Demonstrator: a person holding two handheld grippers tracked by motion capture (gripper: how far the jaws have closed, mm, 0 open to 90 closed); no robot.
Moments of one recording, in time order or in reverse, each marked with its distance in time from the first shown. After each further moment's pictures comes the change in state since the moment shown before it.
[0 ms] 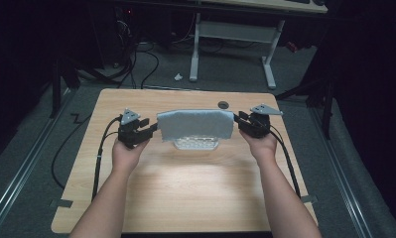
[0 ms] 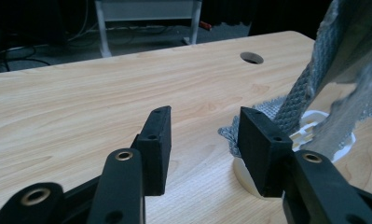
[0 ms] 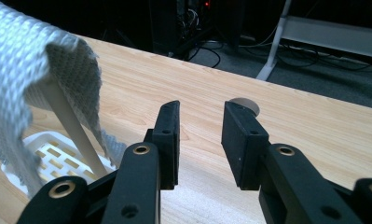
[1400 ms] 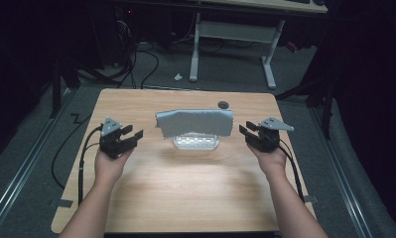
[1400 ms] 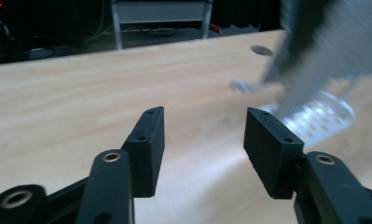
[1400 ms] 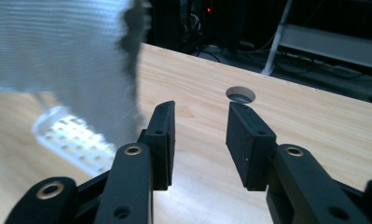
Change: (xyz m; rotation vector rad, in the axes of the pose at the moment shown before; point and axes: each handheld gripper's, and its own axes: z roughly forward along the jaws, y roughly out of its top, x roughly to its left) left arm 0.006 -0.032 -0.058 -0.008 0.032 0.022; right arm 0.011 -0.027 -0.050 -0.039 0.001 -0.035
